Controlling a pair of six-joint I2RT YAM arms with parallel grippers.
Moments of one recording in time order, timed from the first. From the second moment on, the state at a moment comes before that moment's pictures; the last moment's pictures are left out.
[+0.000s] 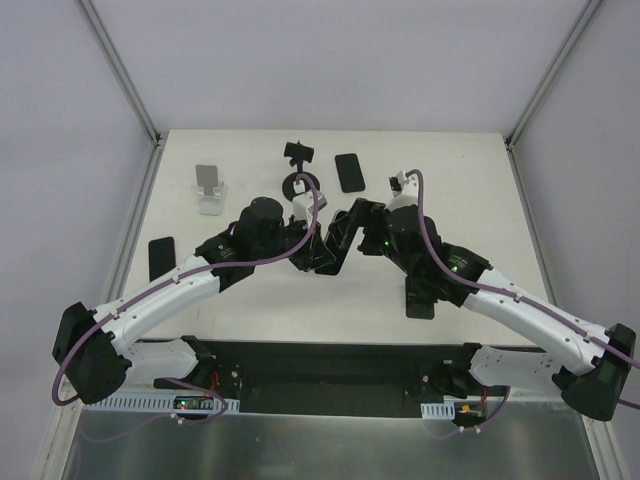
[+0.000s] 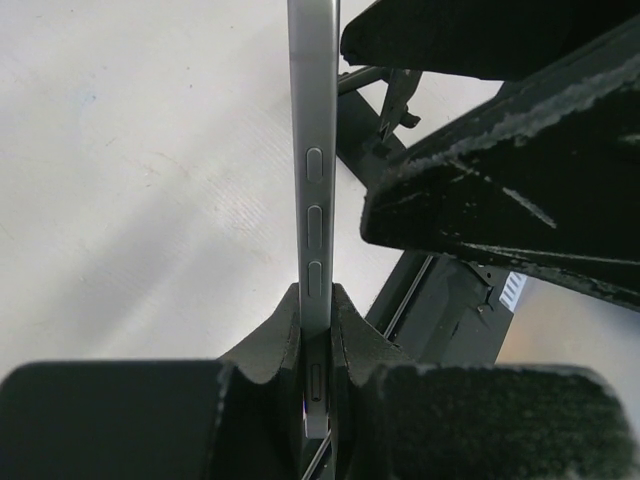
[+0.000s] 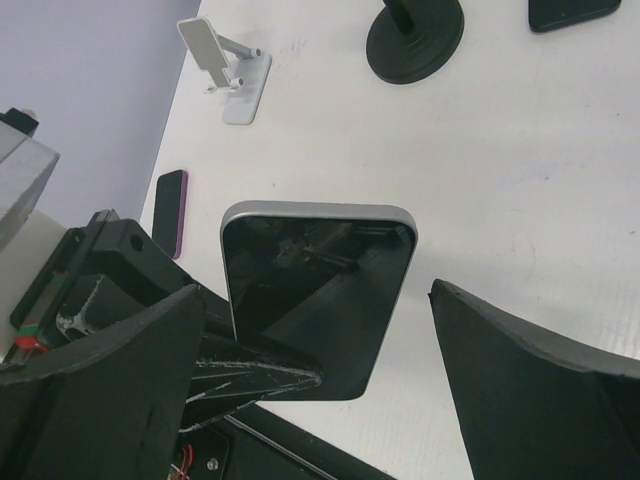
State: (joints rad) left arm -0.77 1.17 0.91 -0.19 0.41 -0.37; right arm 0.95 1.08 1.03 -0.33 0.34 0.75
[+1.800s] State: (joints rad) left arm -0.78 1.18 0.93 -0.21 0.38 -0.32; right arm 0.94 1.18 1.03 -0.27 0.40 0.80
